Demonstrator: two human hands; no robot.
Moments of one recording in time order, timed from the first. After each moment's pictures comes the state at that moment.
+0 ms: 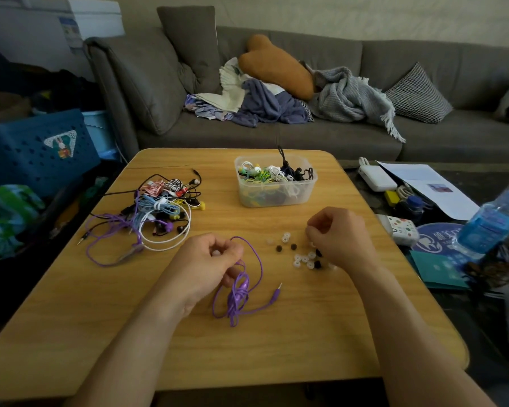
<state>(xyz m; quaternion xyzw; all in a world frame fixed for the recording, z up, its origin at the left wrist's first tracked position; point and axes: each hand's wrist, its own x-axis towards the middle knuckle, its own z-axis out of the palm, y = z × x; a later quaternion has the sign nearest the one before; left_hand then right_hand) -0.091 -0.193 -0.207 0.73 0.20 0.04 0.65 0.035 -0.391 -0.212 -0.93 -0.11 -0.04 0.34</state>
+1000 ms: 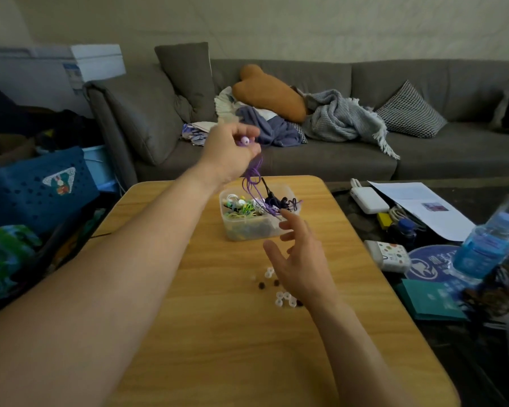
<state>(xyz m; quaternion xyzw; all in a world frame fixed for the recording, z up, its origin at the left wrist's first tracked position) 0.092 -0.196 -0.087 0.82 0.01 0.27 0.51 0.035 -0.365 -0.211 -0.85 -0.21 -0.11 0.47</state>
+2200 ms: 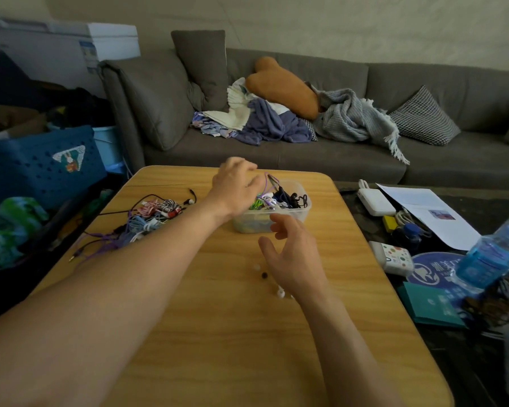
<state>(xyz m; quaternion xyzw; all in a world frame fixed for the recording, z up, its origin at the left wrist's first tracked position) 0.084 -0.183 -0.164 0.94 0.05 0.21 0.28 0.032 -0.350 -0.212 -0.87 -0.22 -0.10 0.42</state>
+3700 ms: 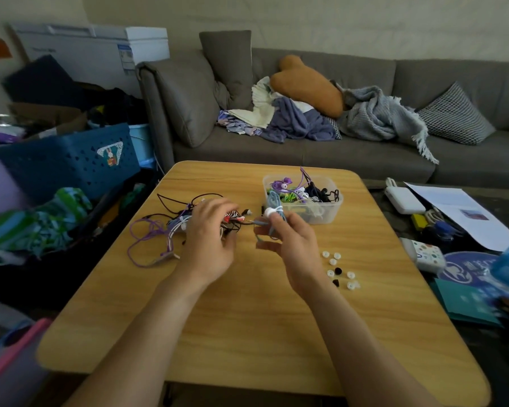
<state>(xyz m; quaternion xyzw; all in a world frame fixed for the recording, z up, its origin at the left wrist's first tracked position) -0.063 -0.143 -0.218 0.91 0.06 0.33 0.26 -0.008 -0.295 -0.204 -0.60 -0.13 0.13 0.78</state>
